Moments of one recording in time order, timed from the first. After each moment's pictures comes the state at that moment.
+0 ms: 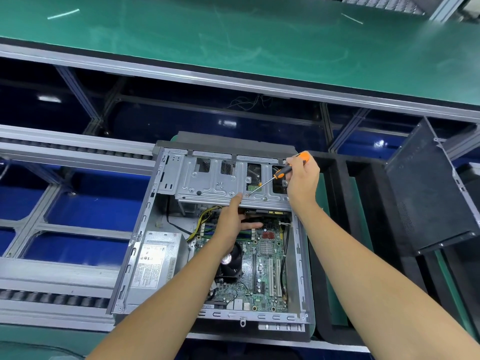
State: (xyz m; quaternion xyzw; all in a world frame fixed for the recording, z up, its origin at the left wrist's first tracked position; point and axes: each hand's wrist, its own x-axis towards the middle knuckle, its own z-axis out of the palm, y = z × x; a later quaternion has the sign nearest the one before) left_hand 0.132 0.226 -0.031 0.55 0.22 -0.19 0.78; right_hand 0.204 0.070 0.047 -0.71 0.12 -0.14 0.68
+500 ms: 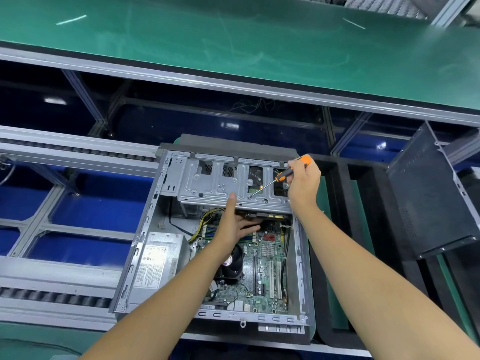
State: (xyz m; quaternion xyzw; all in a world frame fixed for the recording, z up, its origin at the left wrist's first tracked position) left_hand 0.114 0.228 0.004 0.50 0.23 -0.19 0.81; right_hand 0.202 0.071 0.049 -0.70 0.11 -0.15 0.69
